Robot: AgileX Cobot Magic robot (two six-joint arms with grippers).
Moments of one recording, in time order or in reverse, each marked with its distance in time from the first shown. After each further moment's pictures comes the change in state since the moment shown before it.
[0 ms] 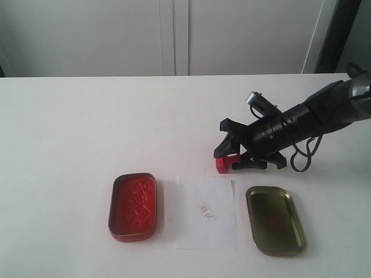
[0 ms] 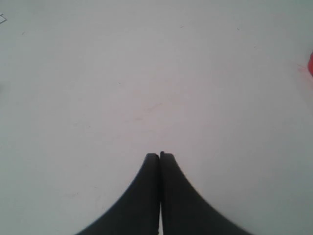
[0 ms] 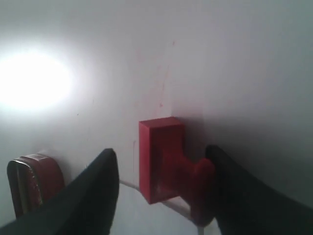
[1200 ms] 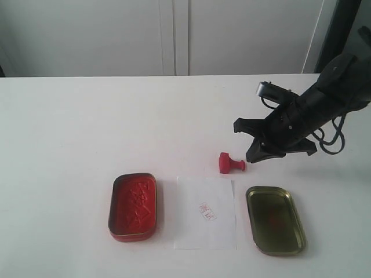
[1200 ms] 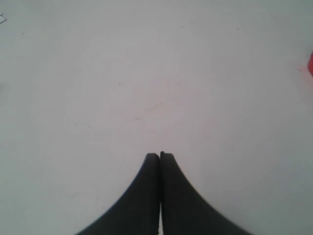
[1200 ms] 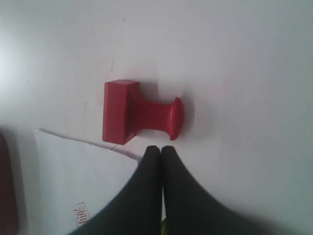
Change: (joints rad) left arm 0.000 0.000 0.000 0.000 0.000 0.000; right arm 0.000 -0.151 0.000 -0.469 -0.009 0.308
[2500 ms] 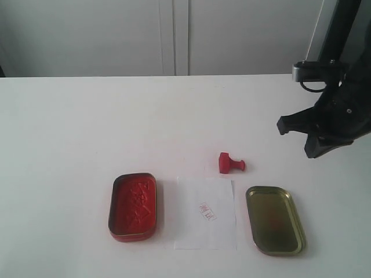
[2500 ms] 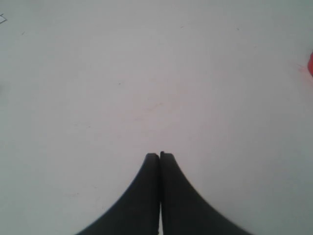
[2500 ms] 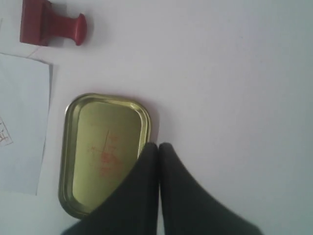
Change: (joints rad) left arm 0.000 0.000 0.000 0.000 0.000 0.000; right arm 0.000 -0.335 0.065 -0.546 0.212 0.304
